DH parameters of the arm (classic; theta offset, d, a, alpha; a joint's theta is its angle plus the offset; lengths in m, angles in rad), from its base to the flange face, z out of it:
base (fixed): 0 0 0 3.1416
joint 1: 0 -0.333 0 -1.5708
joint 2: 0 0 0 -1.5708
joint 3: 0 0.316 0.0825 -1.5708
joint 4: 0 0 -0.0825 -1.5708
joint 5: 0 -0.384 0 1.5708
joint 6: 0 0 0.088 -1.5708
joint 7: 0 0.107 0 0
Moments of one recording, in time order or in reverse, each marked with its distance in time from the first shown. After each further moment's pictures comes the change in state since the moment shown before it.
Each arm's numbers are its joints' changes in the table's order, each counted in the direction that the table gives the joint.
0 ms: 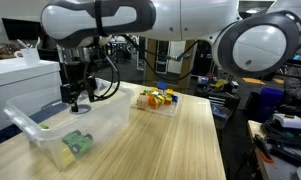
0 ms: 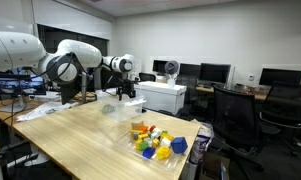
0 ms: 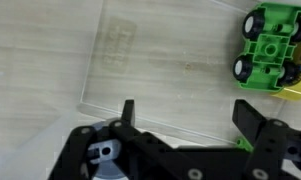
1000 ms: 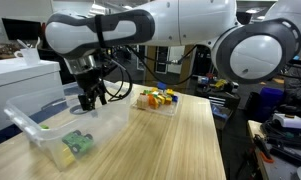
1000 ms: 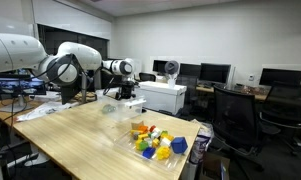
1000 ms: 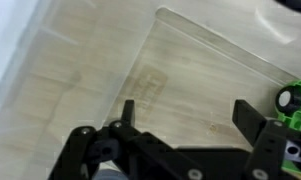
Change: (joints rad) arm -0.013 -0.031 -0.052 -0.005 0.064 0.141 -0.174
